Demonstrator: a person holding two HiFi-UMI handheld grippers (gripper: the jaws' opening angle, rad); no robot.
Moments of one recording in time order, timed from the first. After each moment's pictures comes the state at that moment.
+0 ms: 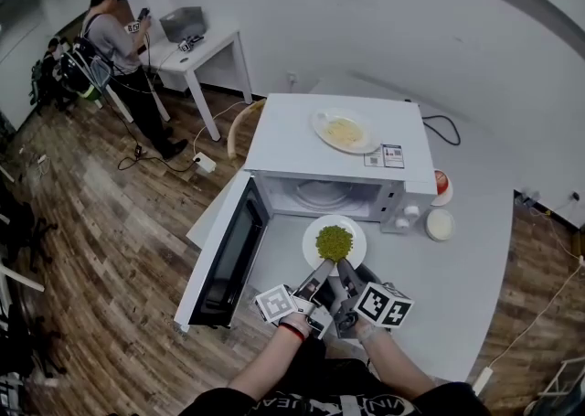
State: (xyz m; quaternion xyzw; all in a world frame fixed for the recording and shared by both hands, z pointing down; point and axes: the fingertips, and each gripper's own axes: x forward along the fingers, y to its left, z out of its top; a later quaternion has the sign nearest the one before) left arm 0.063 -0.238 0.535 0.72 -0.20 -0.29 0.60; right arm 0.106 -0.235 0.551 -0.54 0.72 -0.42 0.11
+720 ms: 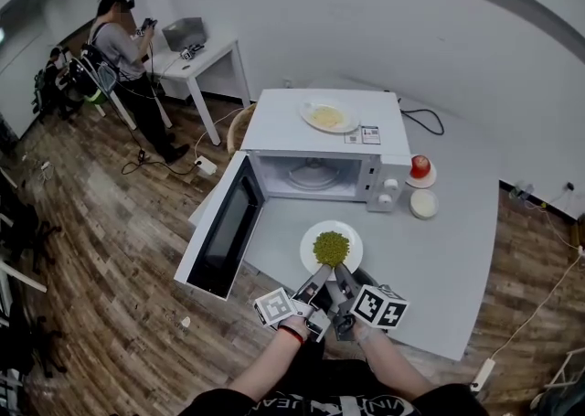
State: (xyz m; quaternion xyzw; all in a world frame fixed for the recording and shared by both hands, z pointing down) left arm 0.072 -0.144 0.533 0.73 -0.20 -0.27 0.59; right arm 0.114 -0.141 0.550 -0.55 0.72 -0.41 0.10
